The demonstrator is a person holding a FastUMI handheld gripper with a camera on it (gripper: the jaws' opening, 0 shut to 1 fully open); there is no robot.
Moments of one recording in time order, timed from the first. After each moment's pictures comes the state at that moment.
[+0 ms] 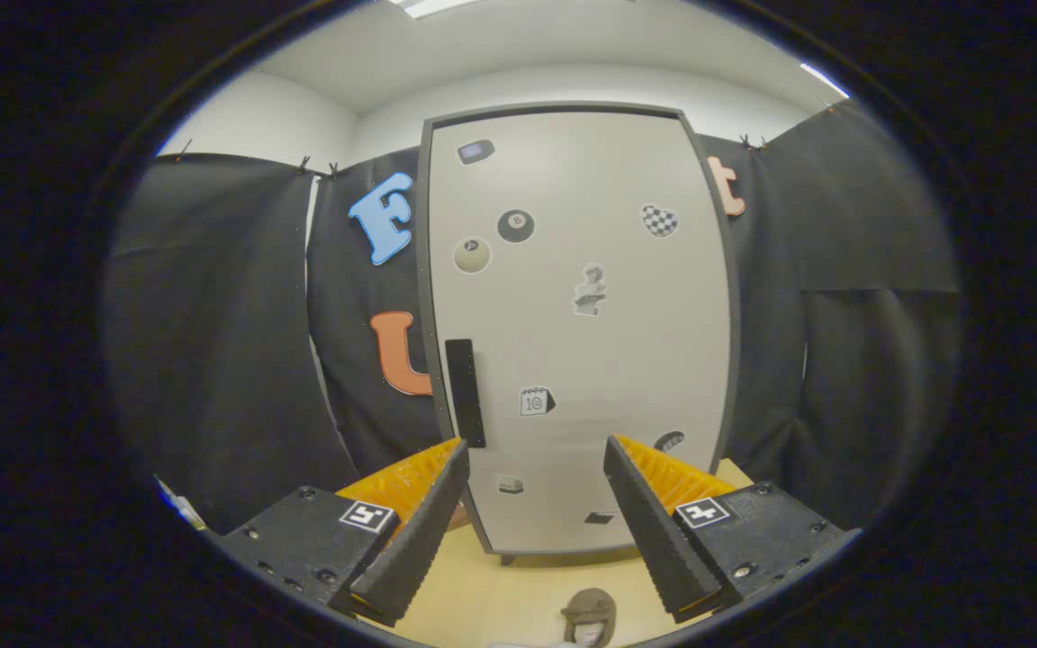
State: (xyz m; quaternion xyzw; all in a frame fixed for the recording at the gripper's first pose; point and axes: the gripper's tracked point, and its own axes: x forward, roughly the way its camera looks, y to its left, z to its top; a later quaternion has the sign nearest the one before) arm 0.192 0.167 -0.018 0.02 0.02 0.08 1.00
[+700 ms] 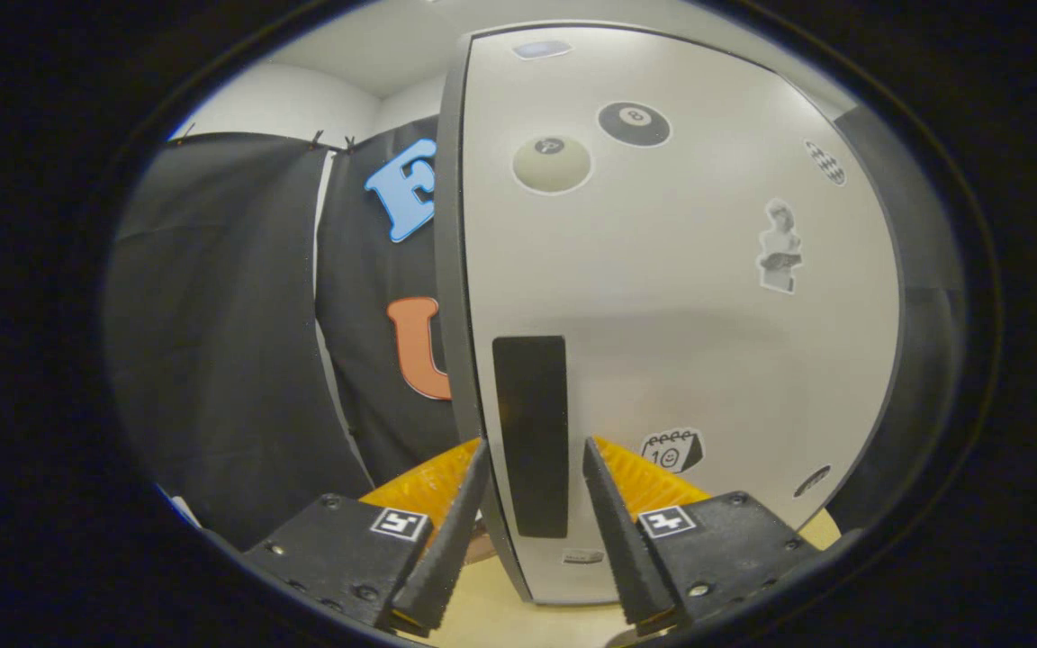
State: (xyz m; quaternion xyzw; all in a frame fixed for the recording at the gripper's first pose) arm 0.337 0.247 -0.036 0.01 0.05 0.12 0.99
